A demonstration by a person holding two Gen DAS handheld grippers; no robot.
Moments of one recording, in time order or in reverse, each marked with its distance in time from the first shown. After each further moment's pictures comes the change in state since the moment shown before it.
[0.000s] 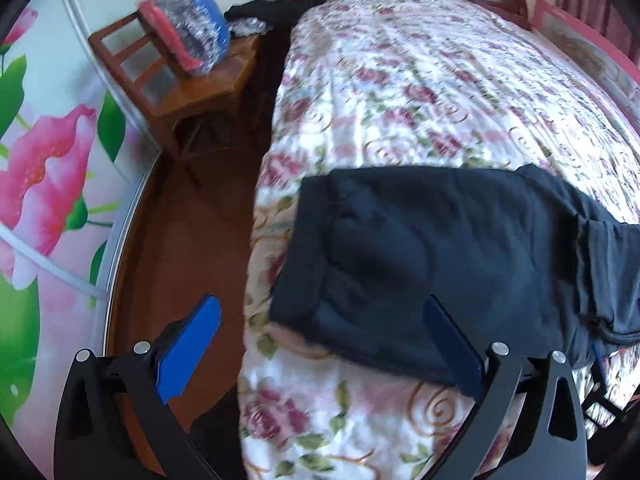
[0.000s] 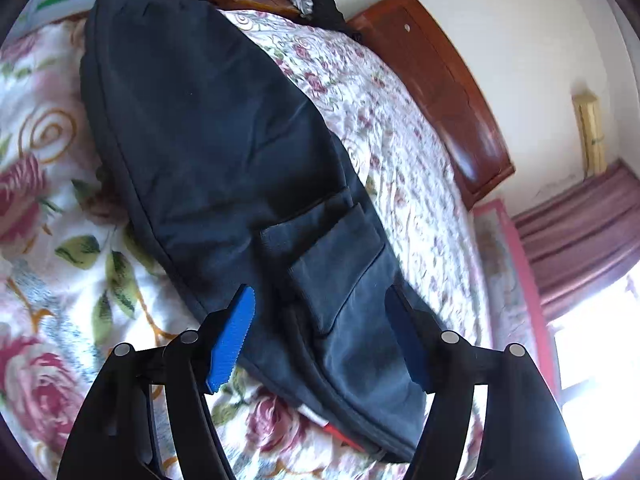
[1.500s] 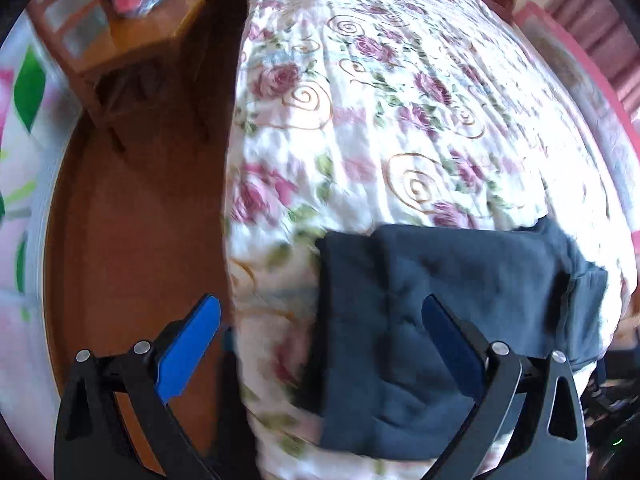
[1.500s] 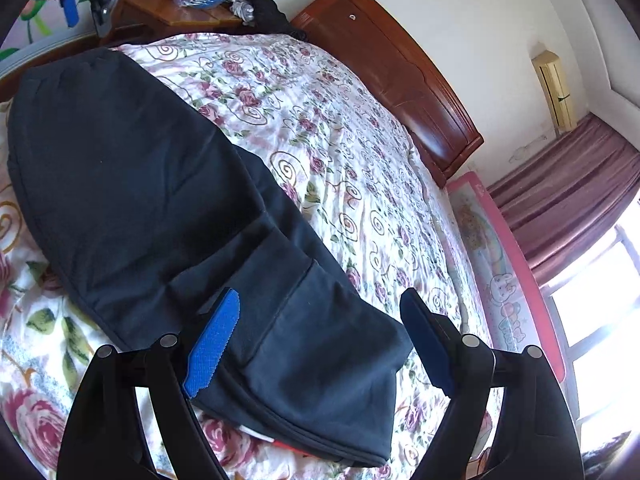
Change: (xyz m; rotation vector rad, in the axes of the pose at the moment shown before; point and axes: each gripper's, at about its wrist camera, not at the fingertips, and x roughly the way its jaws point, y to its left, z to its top) left arm 0.113 0.043 0.093 0.026 0.185 -0.338; right arm 0.009 -0.056 0.032 0.105 -0.010 -0.088
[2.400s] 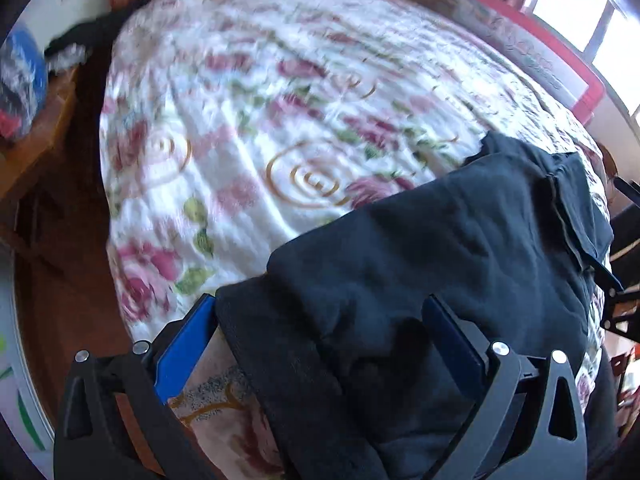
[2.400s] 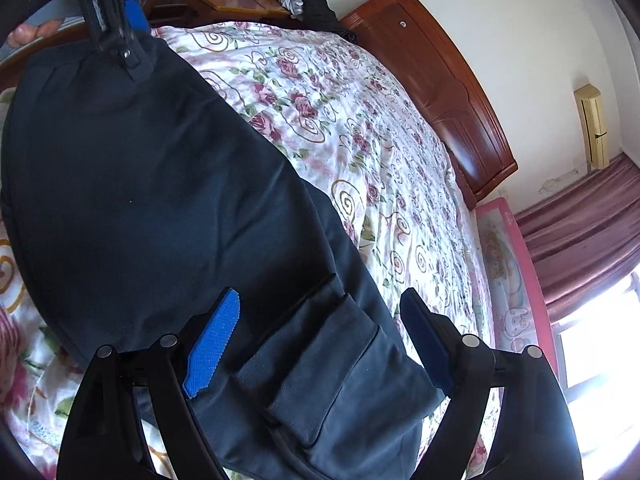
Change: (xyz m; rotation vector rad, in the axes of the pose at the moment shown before) left arm 0.047 -0.045 -0.001 0.413 -0.070 -0.165; right arm 0.024 0.054 0.051 -0.116 0.000 0.070
